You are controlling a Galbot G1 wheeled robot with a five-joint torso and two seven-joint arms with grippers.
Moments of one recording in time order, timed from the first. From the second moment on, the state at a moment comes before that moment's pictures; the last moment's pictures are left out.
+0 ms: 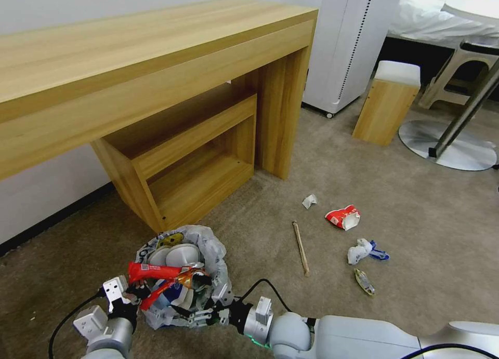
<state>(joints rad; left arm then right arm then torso) 1.70 -1.49 -0.73 -2.09 -0.55 0.31 -0.11 -0.54 1.03 -1.08 1.62 0.78 0.42 0.06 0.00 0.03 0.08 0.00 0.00</state>
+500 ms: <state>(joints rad) 1.68 -1.49 -0.73 -2.08 -0.55 0.30 -0.11 -0.52 1.00 -1.10 1.69 0.82 0.42 0.06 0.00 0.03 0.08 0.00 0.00</state>
